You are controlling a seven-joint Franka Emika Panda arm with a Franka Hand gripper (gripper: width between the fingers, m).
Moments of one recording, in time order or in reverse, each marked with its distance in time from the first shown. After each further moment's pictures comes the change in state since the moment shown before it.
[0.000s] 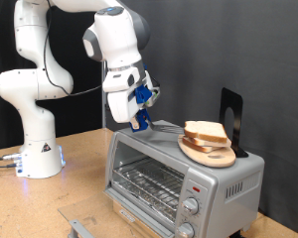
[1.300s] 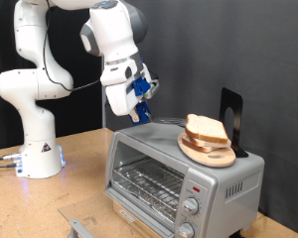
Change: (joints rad) arm -0.004 -0.048 0.002 -0.003 0.046 -0.020 0.004
